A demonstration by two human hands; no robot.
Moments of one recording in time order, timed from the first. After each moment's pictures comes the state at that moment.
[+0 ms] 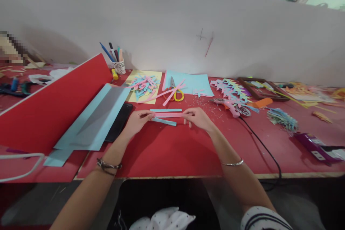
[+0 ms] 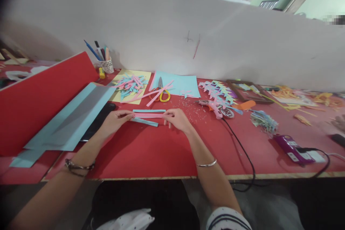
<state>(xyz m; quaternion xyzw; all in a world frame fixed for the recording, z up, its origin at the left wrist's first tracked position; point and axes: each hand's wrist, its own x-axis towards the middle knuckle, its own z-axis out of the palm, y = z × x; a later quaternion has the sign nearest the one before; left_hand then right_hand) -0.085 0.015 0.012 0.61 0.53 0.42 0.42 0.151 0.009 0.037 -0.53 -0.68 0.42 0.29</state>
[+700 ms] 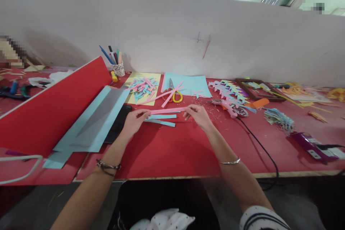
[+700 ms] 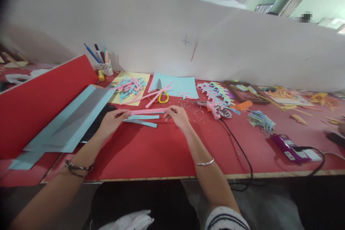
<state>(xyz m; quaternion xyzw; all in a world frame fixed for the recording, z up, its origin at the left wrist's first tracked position) -0.087 0.014 0.010 0.56 0.56 0.48 0.38 0.152 0.017 0.033 -0.53 -0.61 0.41 0.42</state>
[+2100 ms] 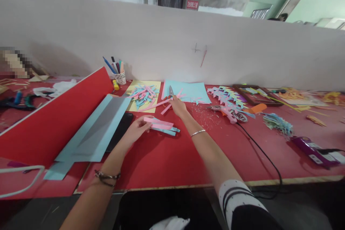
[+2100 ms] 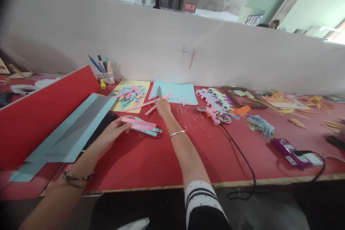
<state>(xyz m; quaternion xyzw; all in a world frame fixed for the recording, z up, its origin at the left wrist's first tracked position) -0.090 0.011 0.018 0.59 0.52 0.39 0.48 0.100 0.102 0.026 -0.62 -0.77 0.06 0.13</state>
